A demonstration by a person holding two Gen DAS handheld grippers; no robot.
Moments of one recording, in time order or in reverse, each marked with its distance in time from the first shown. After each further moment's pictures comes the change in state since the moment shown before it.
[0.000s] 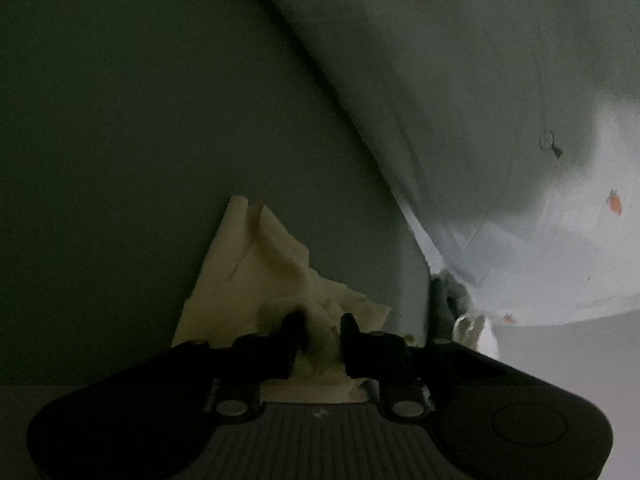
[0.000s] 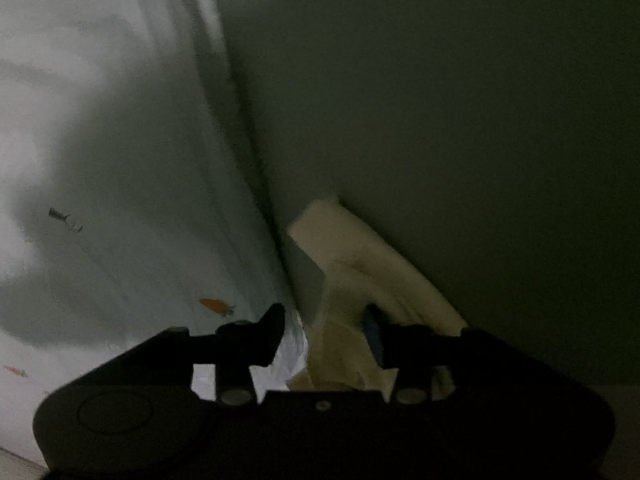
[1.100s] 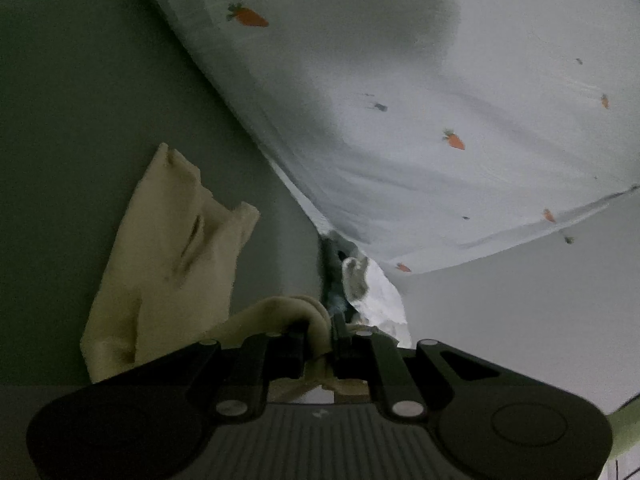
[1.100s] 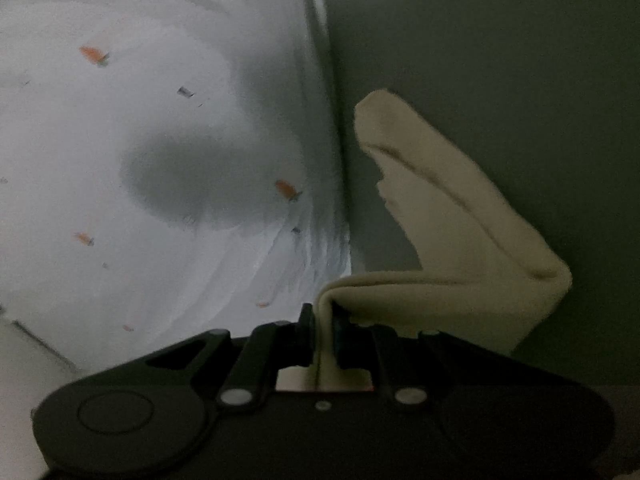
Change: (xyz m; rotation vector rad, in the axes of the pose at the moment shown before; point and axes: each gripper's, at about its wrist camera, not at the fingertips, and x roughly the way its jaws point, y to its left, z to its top) left arm -0.147 -0.038 -0.132 0.097 -0.080 -0.249; right arm -0.138 -0.020 -0.113 -0.138 0.102 0.171
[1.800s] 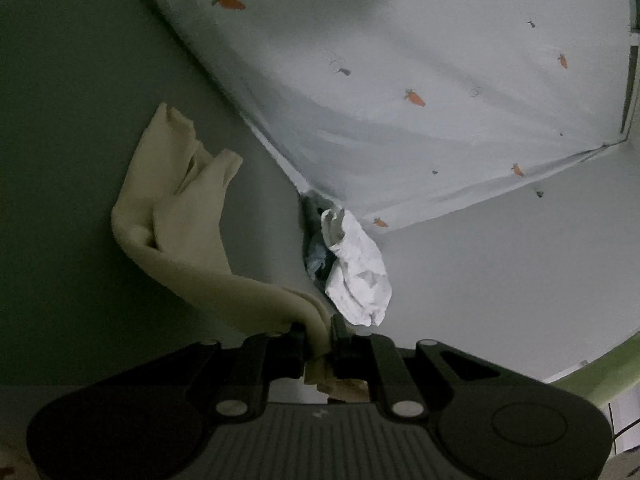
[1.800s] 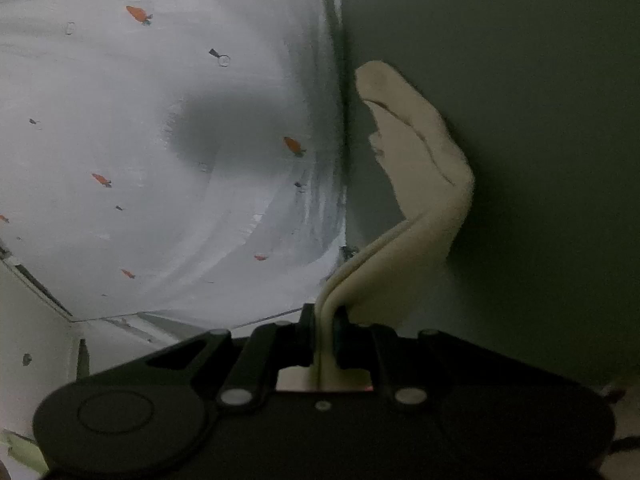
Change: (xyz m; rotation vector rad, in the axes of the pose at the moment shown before) left arm -0.078 -0.025 -0.087 0.067 0.038 -0.052; right arm -0.069 -0.008 -0.082 -0.100 0.051 0.010
